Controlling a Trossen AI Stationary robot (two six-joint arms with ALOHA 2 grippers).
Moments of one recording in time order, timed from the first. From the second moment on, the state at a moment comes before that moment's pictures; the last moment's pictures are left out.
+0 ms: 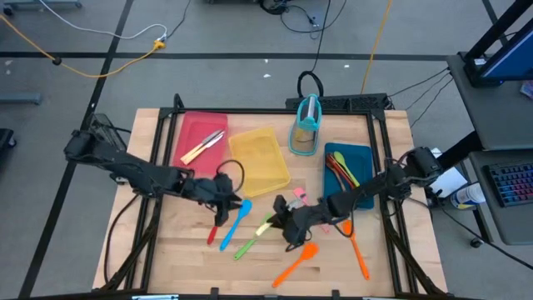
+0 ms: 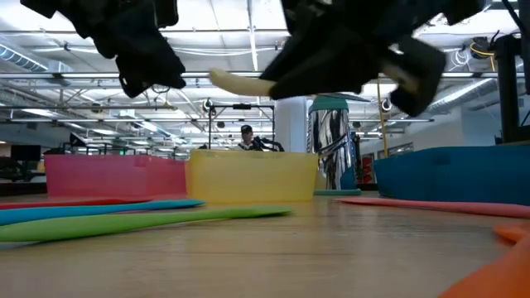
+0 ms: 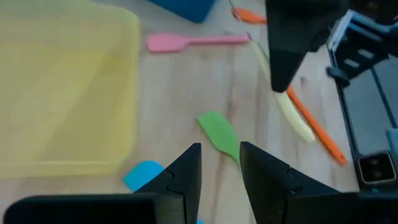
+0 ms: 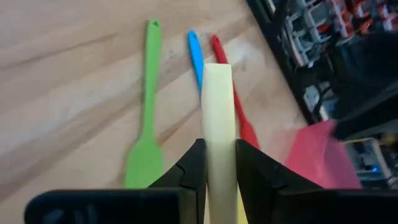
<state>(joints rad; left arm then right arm) -0.28 1.24 0.69 -0.07 -0.14 -0.54 0.38 1.74 0.98 0.20 0.24 -0.80</state>
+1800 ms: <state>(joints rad) -0.26 1.47 0.69 0.19 -0.24 -0.44 0.28 1.80 1.01 0.32 0.42 -0.94</state>
